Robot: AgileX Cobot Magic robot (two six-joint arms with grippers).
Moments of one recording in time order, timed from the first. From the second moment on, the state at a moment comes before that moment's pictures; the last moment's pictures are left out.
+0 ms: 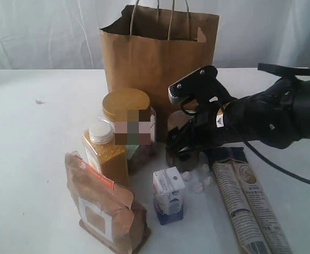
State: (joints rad) left arm 0.03 0.00 0.02 0.16 0.43 -0.09; right arm 0.57 1.60 -0.87 -0.18 0.15 0.06
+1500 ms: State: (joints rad) left arm 0.03 0.00 0.02 0.16 0.43 -0.09; right arm 0.59 1.73 -0.87 0.00 -0.07 0.12
